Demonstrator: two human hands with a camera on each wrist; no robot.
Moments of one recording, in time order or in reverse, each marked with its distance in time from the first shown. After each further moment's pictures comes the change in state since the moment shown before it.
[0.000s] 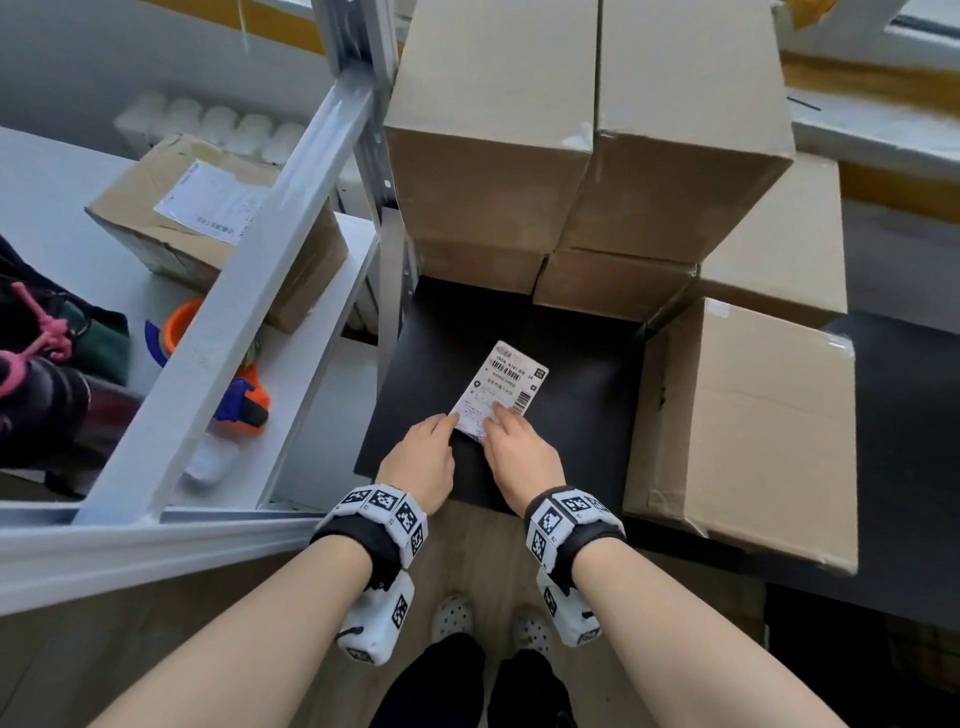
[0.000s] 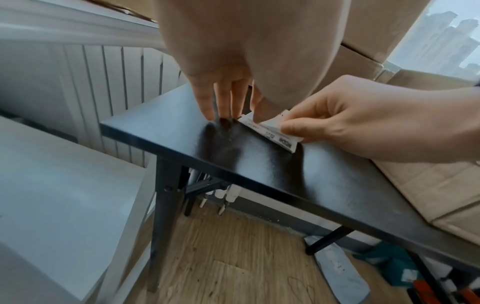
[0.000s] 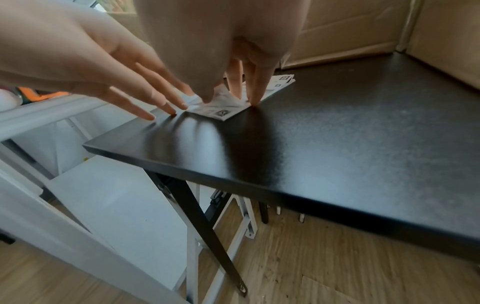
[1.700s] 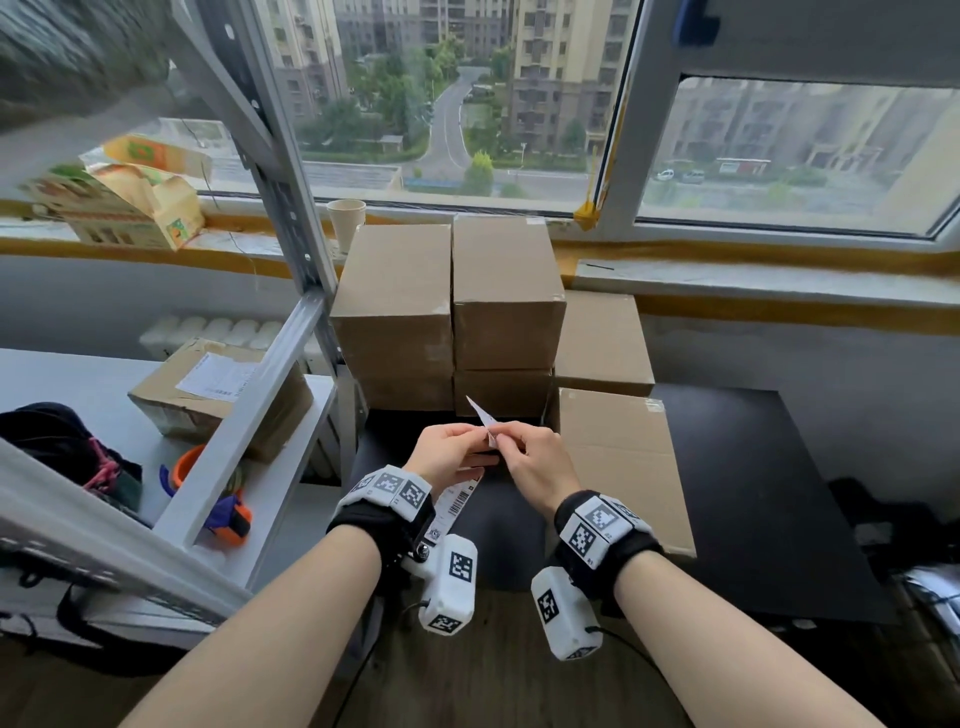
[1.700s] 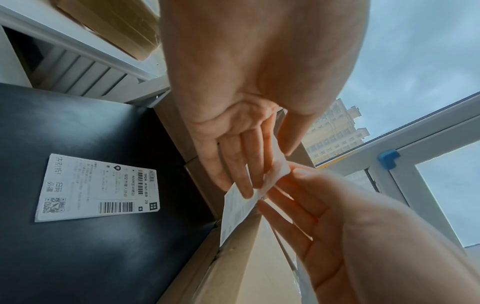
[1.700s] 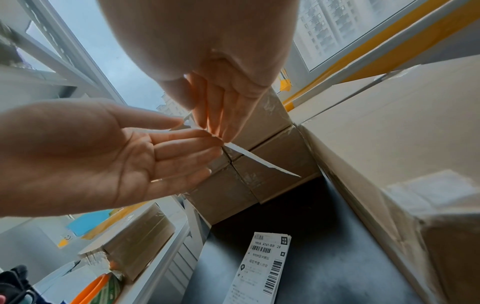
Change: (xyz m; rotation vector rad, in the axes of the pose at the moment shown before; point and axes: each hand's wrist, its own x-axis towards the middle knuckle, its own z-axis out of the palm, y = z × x) left_hand -0.039 0.165 -0.089 -1.093 -0.137 -0.006; right_hand -0.081 0.024 -0.172 0.606 0.398 0.082
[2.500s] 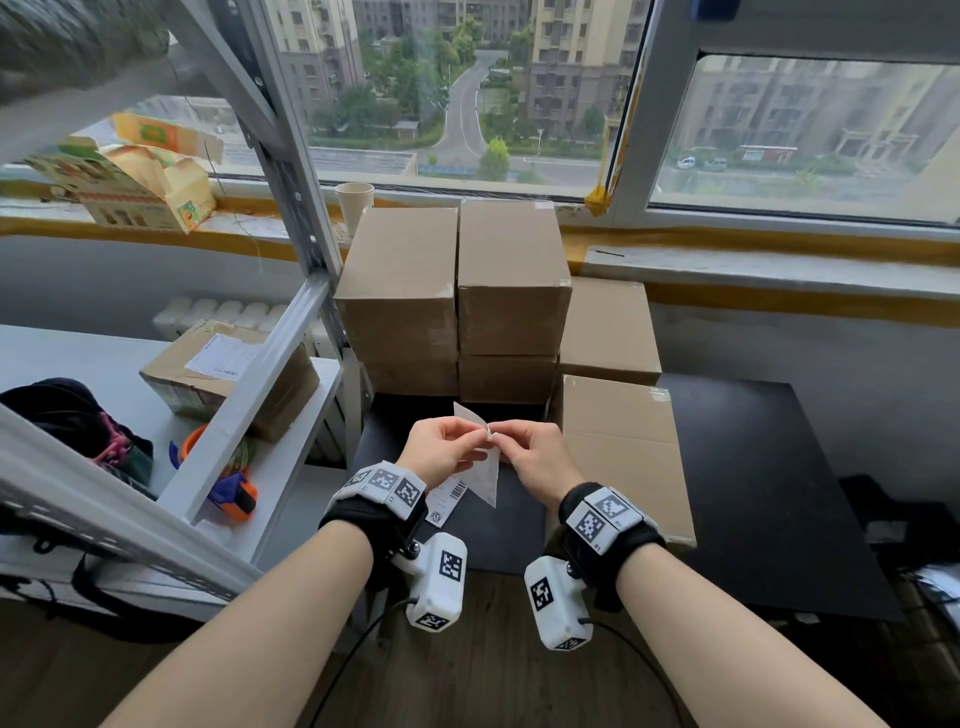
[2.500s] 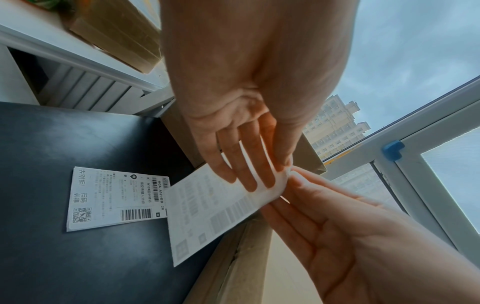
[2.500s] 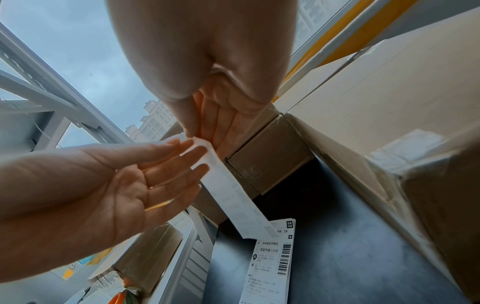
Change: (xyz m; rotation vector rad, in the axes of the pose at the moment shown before) left_hand -0.002 -0.020 -0.008 0.196 0.087 0.150; right_hand 0.000 0.021 0.009 0.252 -0.076 0.073
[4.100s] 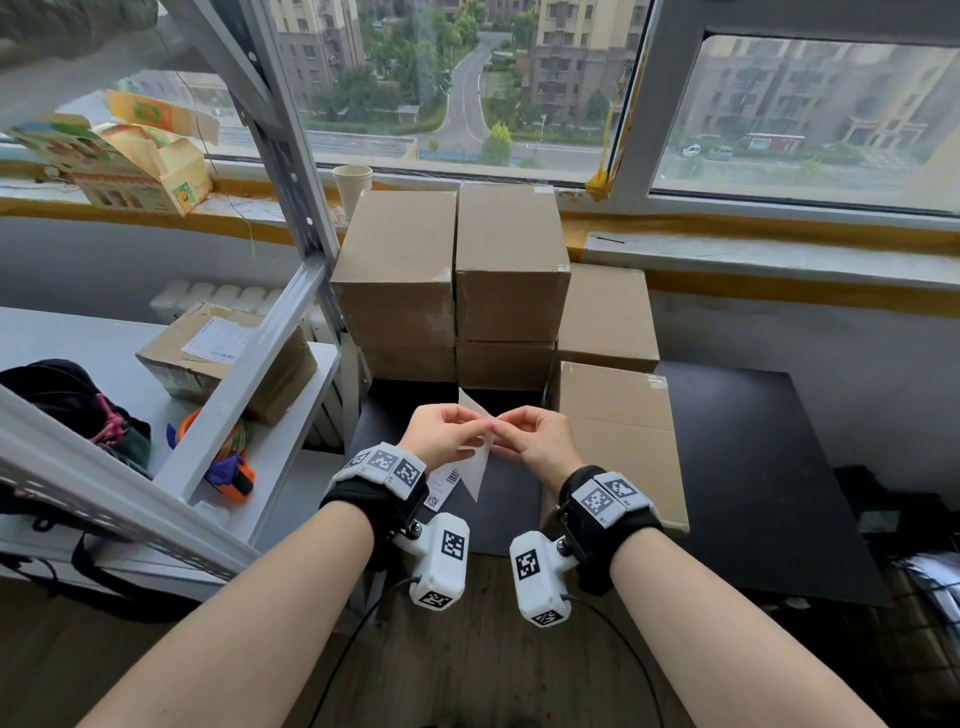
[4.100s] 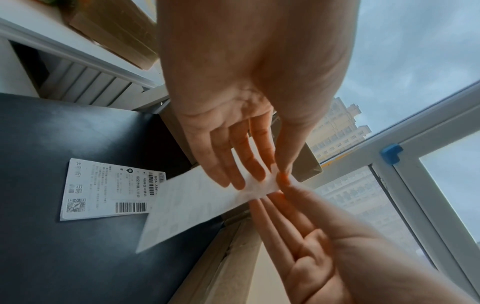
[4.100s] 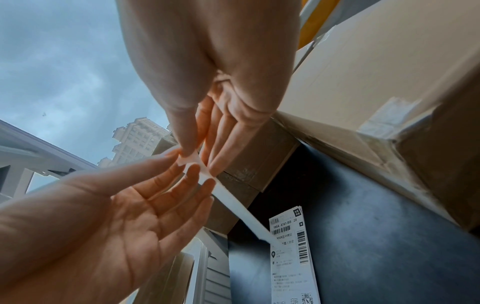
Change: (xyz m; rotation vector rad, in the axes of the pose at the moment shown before) left_hand 0.000 0.004 0.005 -0.028 -0.013 -0.080; right_hand -0.009 -0.008 -0.006 0.420 0.007 0.204
